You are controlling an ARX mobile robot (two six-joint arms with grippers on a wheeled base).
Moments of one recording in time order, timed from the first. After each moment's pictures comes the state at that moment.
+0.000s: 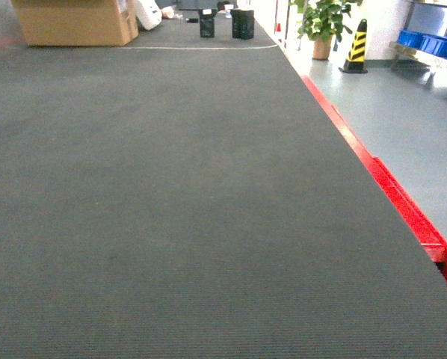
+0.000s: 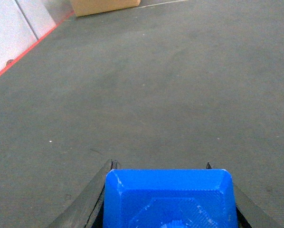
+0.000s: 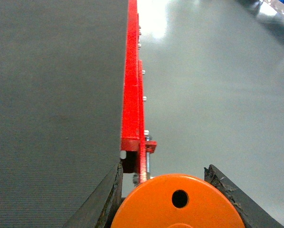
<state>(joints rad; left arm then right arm) 0.10 0.76 0.32 0.25 -0.04 0.22 0.07 0.87 0.27 0.23 0.13 -0.08</state>
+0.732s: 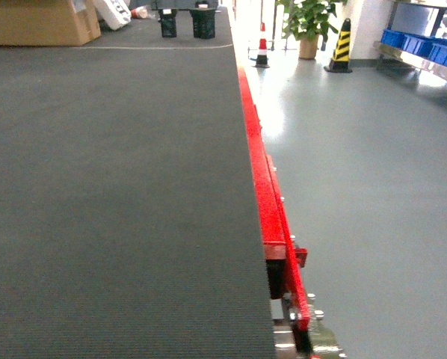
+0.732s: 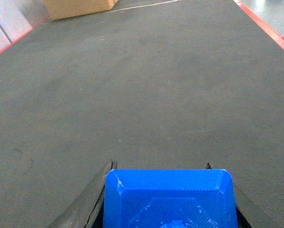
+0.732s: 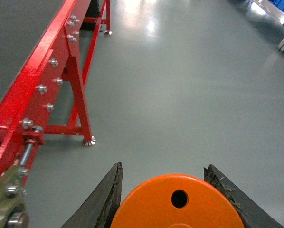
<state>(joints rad) 0.10 0.76 0.32 0.25 -0.04 0.22 0.07 0.87 0.27 0.23 0.13 -0.08</state>
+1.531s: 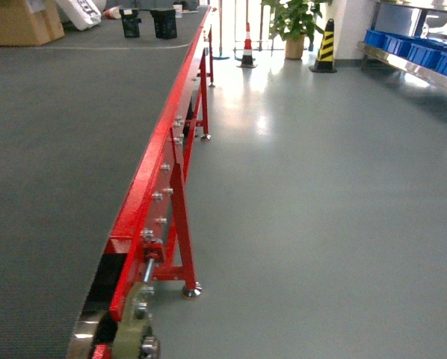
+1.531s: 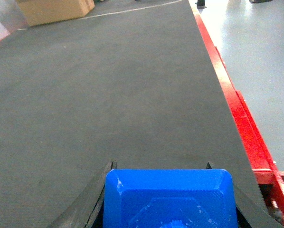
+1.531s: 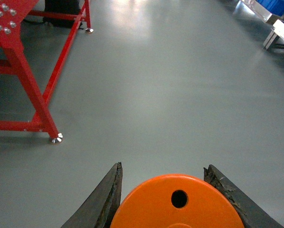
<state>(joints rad) 0.10 0.76 0.32 0.25 -0.04 0.22 0.07 0.87 0.27 0.23 0.13 -0.08</state>
